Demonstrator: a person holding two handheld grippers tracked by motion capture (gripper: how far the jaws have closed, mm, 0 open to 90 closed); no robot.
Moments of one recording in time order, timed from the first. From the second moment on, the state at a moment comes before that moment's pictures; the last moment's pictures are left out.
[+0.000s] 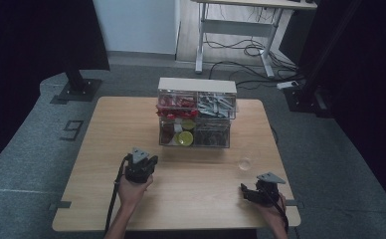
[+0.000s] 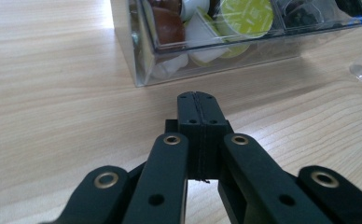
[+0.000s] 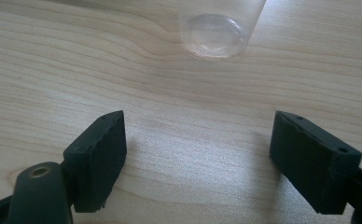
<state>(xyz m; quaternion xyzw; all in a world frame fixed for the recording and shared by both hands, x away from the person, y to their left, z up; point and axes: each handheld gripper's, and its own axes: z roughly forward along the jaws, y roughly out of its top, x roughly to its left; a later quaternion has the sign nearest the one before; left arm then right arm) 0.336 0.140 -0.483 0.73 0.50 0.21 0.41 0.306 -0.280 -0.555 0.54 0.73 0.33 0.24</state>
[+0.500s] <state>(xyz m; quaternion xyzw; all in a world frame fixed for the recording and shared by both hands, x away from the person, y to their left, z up) 0.354 0.124 -0.476 0.74 0.49 0.19 0.42 0.307 -0.280 -0.555 0.54 0.73 0.33 0.24</state>
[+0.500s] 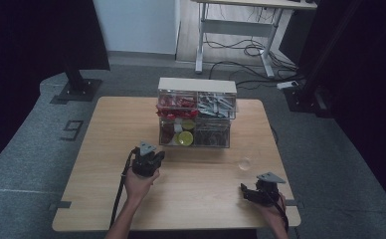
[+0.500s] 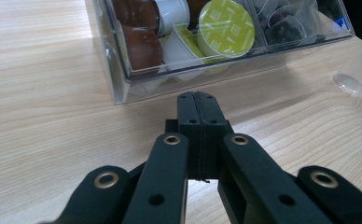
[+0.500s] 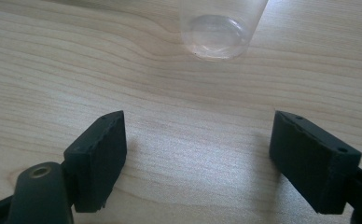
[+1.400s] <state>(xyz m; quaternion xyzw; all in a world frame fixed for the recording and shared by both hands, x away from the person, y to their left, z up) 0.390 0.107 -0.491 0.75 0.50 0.15 0.41 0.307 -0.280 -0.555 0.54 0.73 0.33 0.24</state>
